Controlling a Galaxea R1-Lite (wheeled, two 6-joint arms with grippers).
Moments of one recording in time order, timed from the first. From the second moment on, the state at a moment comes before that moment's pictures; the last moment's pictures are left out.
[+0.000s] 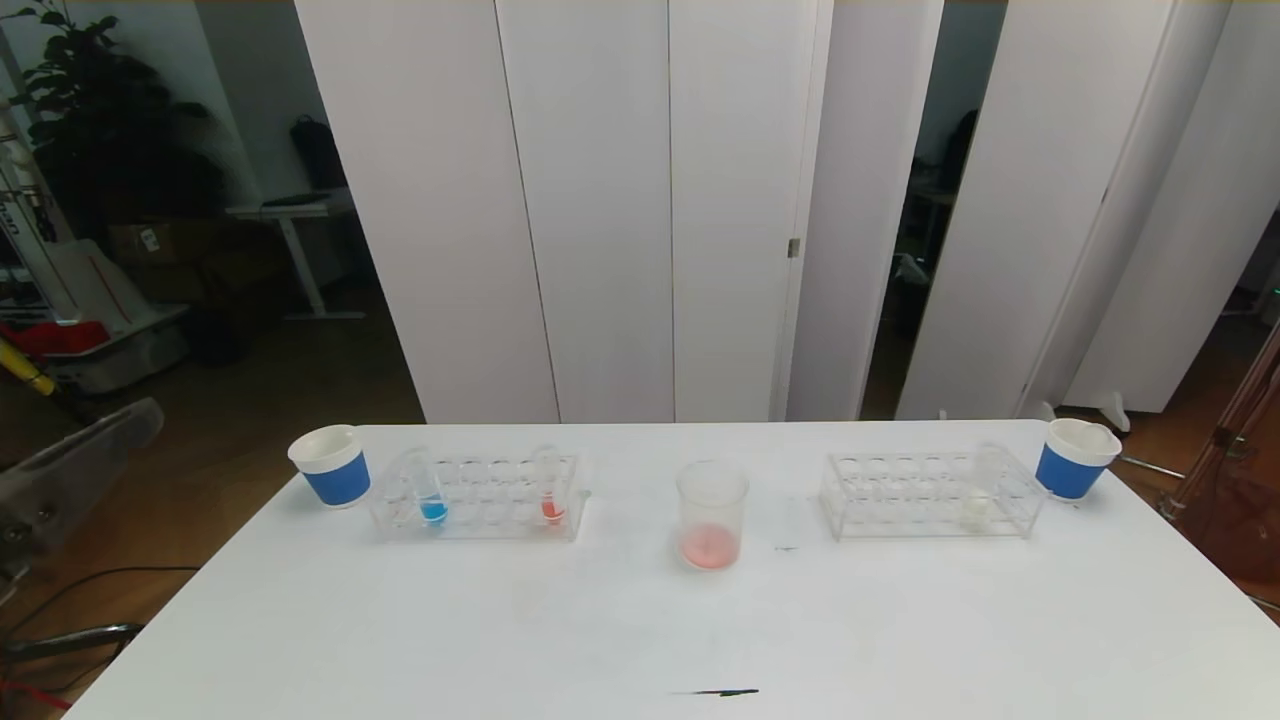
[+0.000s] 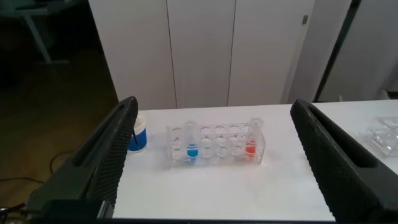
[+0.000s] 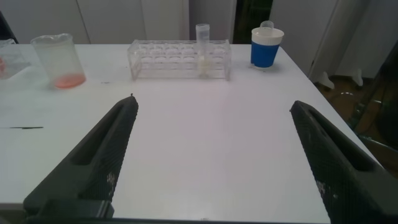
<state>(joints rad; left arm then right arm) -0.03 0.87 -0.51 -0.42 -0.01 0.01 0.00 0.00 0.00 -0.01 -0.01 0.03</state>
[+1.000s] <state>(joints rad) -0.02 1.62 -0.46 -0.91 -0.03 0.01 0.00 0.00 0.00 -0.01 -0.01 0.03</state>
